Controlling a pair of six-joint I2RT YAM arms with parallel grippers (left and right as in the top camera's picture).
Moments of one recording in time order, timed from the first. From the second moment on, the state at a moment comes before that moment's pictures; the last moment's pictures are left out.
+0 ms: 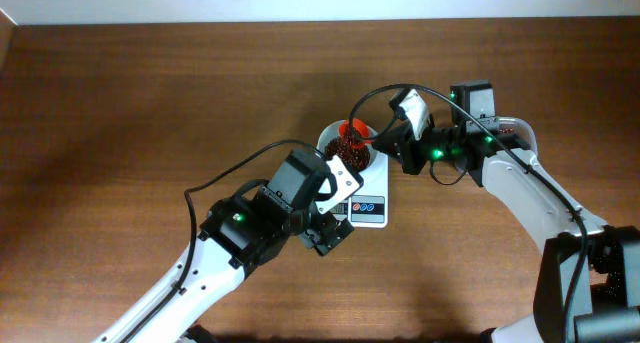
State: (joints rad) left arm -0.68 1.25 1.04 -0.75 0.04 0.22; right arm 0.15 1.69 1.06 -0.27 -0.85 -0.35
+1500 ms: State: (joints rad) left arm -0.68 1.25 1.04 -0.75 0.04 0.22; right arm -0.20 1.69 1.06 -0.30 -1.21 0.21
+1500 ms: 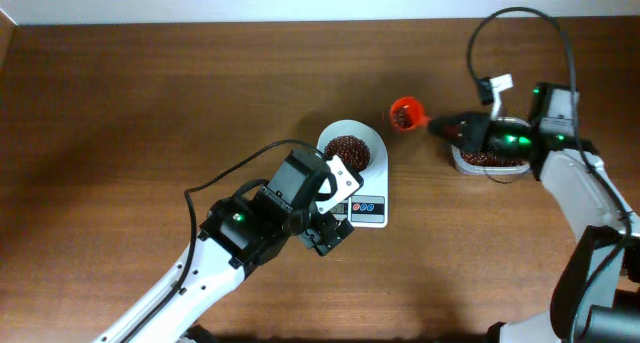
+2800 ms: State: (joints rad) left arm -0.68 1.25 1.04 -0.75 0.04 0.22; right arm -0.53 1.45 1.06 -0.65 -0.60 -0.40
